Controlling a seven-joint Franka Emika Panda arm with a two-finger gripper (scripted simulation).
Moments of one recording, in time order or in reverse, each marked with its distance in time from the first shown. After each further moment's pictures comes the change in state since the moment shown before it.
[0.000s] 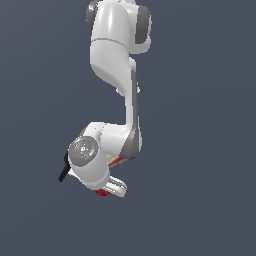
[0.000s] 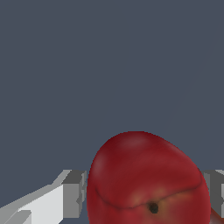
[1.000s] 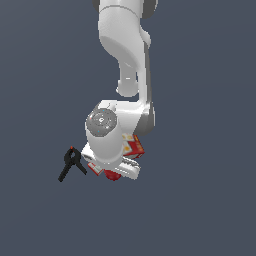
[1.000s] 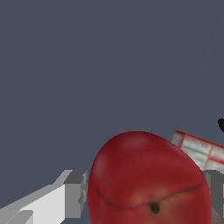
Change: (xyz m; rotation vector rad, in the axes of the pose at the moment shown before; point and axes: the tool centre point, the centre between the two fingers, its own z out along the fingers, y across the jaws) arm -0.058 -0.025 -0.050 -0.001 -0.005 0.001
